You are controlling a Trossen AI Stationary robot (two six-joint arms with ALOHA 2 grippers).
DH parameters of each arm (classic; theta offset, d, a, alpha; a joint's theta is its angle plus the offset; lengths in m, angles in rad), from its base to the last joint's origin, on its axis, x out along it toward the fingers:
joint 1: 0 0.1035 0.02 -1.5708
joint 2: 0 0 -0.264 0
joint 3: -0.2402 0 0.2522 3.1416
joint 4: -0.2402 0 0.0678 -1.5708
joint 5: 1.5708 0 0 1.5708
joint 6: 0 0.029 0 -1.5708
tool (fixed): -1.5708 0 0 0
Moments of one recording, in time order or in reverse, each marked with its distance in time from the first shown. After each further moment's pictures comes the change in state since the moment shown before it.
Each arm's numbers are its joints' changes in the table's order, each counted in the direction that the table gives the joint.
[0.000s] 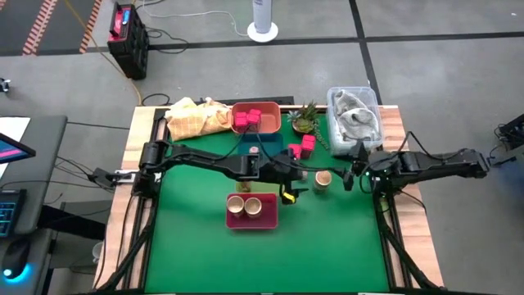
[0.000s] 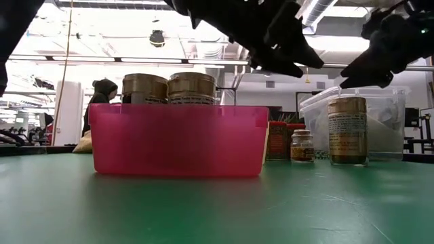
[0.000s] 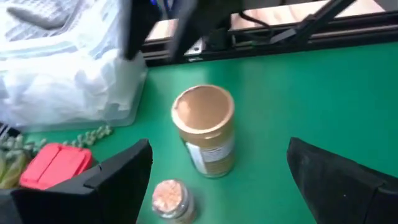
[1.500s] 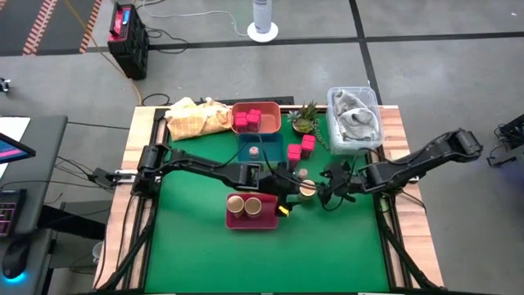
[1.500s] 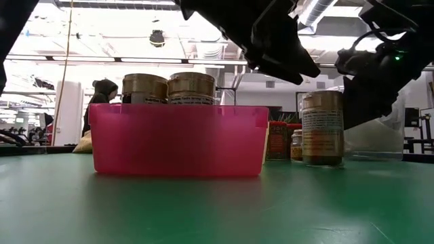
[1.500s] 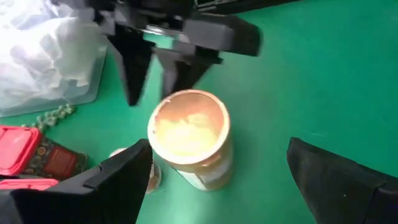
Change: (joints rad) left arm -0.081 -0.001 0.000 -0.134 0.007 0.025; right arm 0.149 0.637 -0.045 0.157 -0.127 0.428
